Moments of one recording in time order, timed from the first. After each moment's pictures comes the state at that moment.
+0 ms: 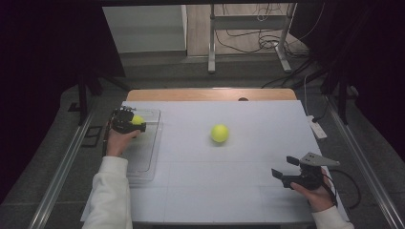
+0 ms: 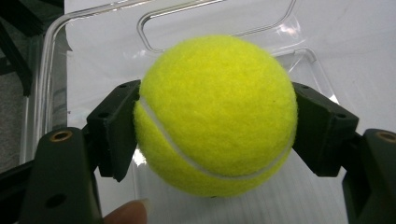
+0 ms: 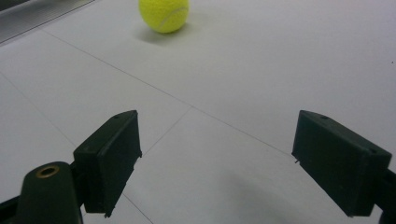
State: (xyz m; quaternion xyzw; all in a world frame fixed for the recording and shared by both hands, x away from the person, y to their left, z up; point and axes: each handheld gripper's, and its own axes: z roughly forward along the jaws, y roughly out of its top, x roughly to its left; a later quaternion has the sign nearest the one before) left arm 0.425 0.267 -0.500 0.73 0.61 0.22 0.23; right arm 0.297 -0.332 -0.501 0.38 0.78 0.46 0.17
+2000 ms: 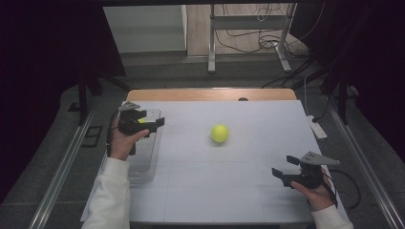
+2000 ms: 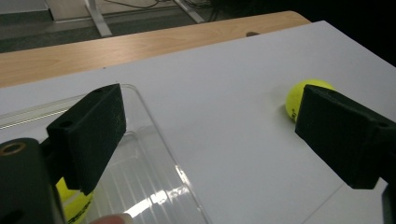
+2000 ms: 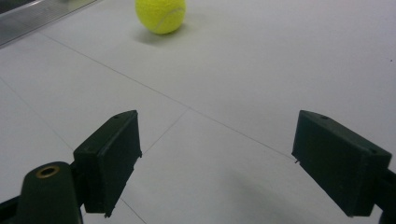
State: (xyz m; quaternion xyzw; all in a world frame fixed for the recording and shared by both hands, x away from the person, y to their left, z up) left arm 0.380 0.226 -0.444 0.72 0.48 0.16 0.47; right arm 0.300 -0.333 -0.502 0.39 0.78 0.46 0.17
